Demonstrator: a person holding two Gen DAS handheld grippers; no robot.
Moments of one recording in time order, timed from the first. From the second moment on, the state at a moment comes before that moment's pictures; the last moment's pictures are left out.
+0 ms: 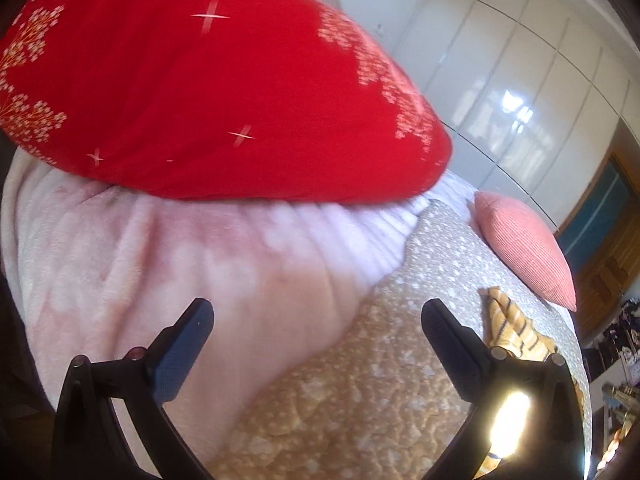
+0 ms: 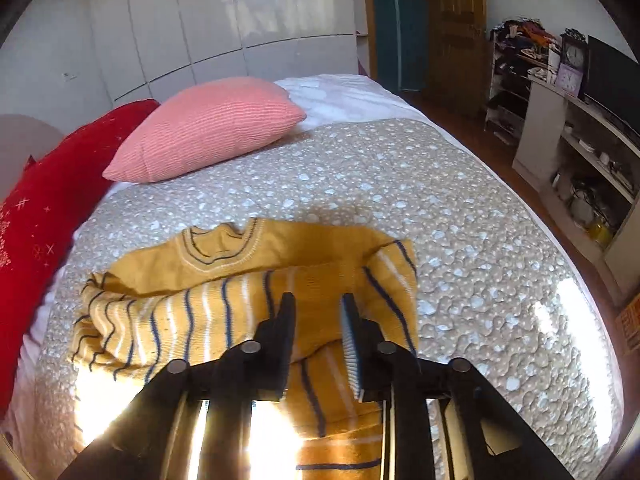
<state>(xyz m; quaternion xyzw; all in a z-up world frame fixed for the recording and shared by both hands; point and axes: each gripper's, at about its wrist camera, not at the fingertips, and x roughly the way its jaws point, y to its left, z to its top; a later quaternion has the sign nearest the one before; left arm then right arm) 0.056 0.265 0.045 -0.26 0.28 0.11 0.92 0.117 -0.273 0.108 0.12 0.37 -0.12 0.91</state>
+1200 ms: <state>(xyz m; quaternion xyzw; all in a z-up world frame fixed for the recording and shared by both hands) 0.088 0.232 0.023 -0.24 0.34 0.05 0.91 0.333 -0.125 0.018 0.15 0.48 -0.03 0.87</state>
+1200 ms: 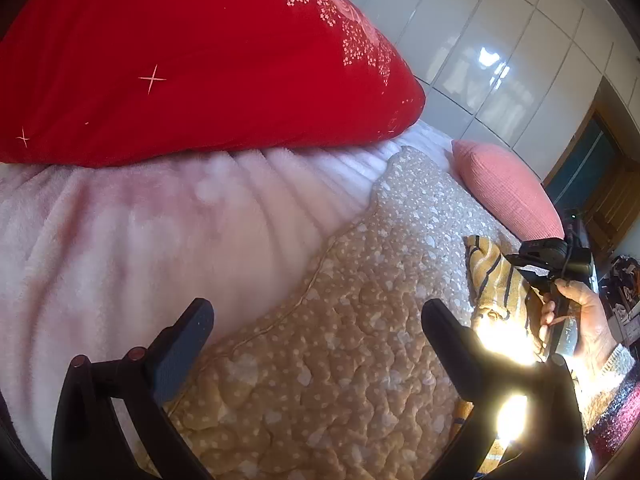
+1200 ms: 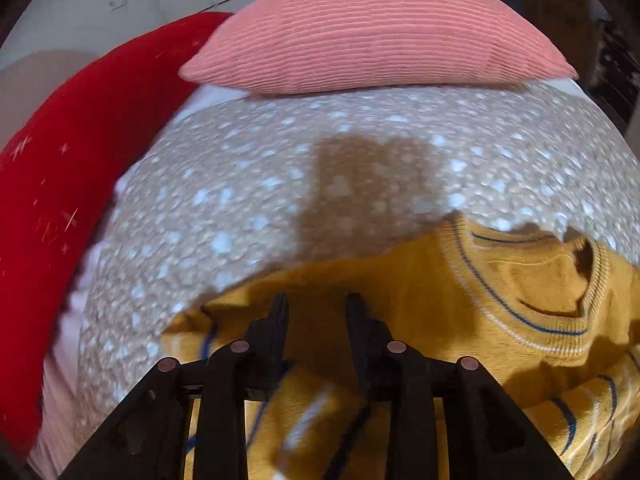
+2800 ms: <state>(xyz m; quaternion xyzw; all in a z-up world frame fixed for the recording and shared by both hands) -0.025 0.086 0.006 -0.28 0.50 -0.32 0.75 -0.111 -0.226 -0.013 0.35 0.38 0.20 0.83</state>
